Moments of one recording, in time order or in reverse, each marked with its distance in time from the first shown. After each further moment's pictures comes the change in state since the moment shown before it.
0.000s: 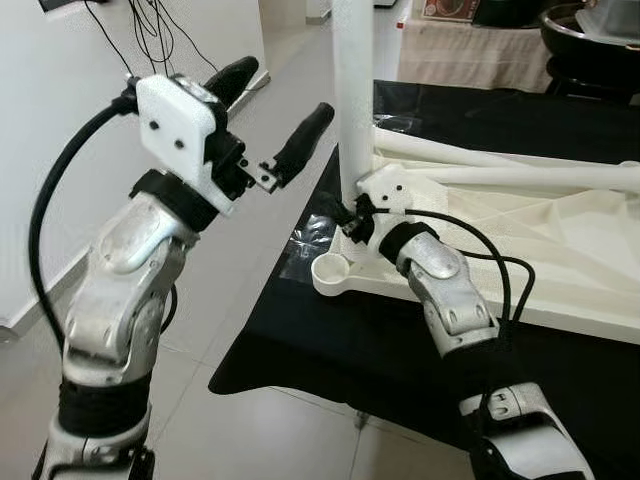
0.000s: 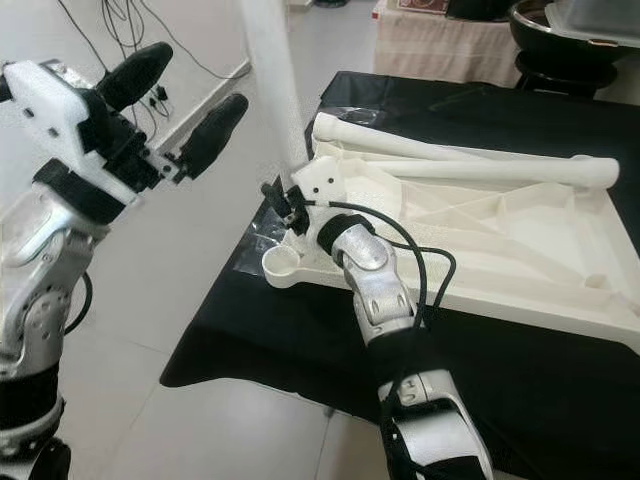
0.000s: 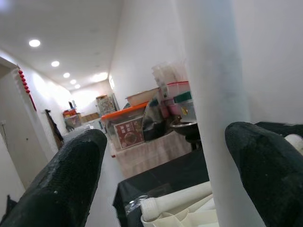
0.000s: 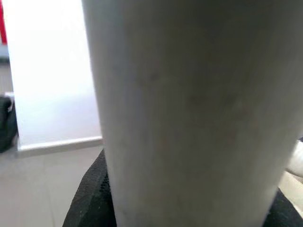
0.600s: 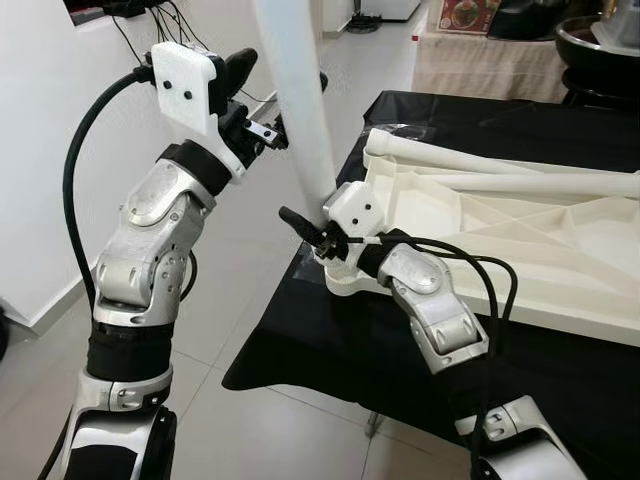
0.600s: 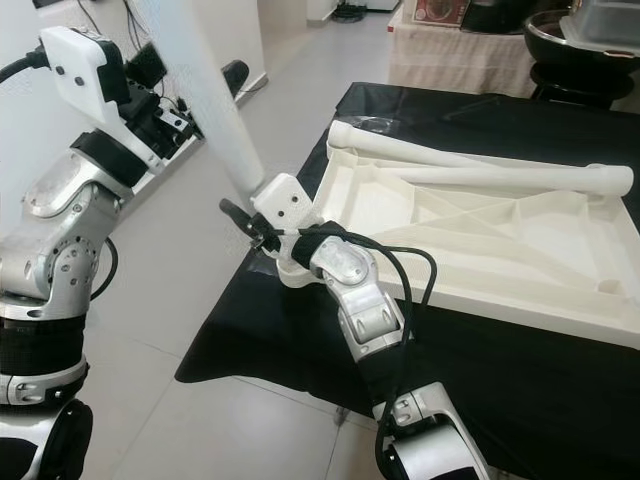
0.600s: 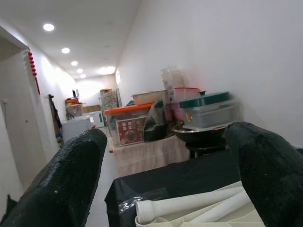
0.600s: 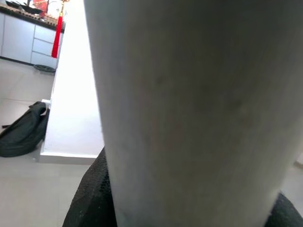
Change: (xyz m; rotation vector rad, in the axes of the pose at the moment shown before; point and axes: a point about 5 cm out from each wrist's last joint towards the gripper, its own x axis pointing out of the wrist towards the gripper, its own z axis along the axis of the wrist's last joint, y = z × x) left arm 0.024 0.005 -0.020 -0.180 0.009 -0.029; right arm 0.001 0.025 0.017 -0.118 -0.100 0.128
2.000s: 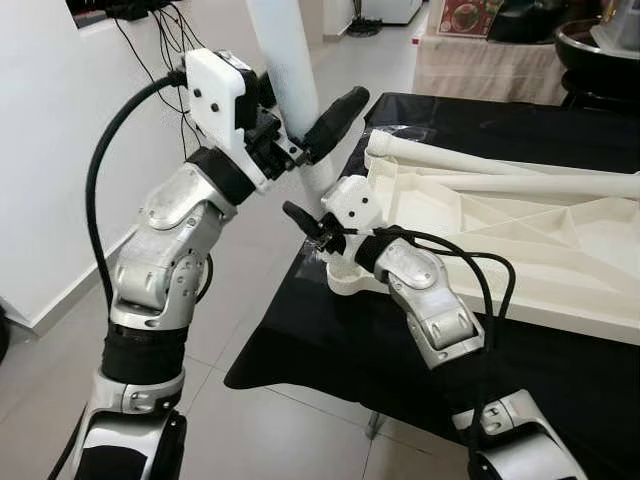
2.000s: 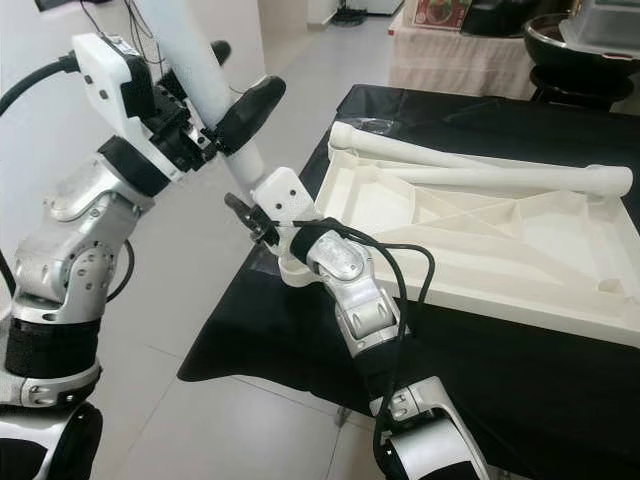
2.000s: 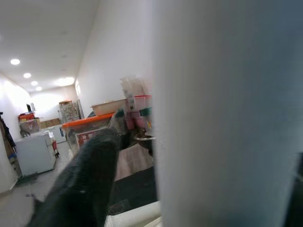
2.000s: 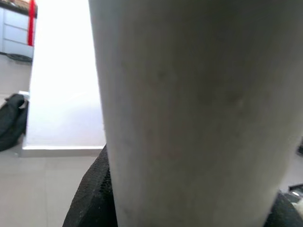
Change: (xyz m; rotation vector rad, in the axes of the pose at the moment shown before) left arm 0.006 -0.016 -0.001 -0.023 -0.035 -0.097; right arm 0.005 -0.003 -0.005 0.010 0.067 -0.061
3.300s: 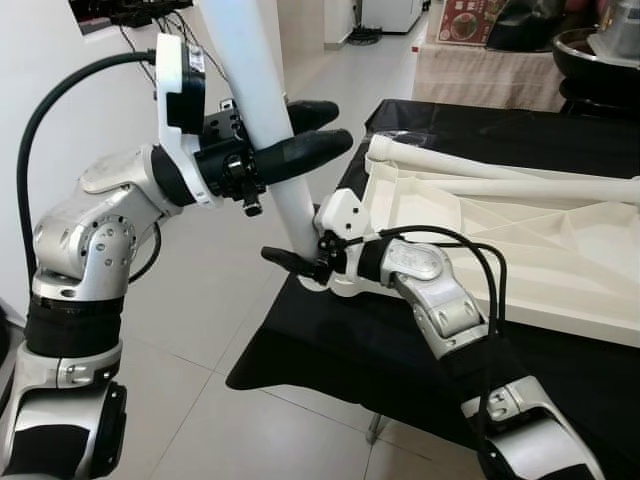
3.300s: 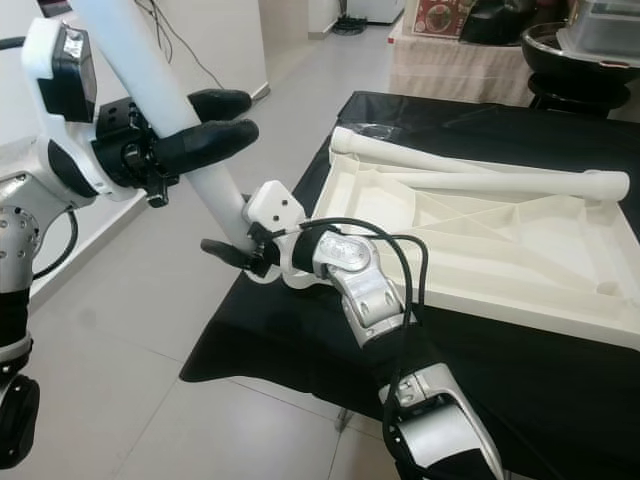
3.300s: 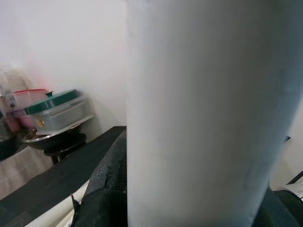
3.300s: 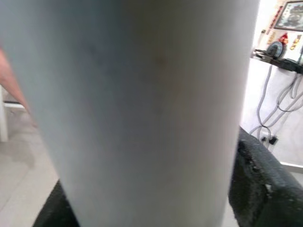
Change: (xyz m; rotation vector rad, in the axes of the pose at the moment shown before) left arm -0.017 0.007 0.026 -0.187 0.114 -0.650; right arm -0.001 0.008 -0.002 0.111 -0.004 0.397
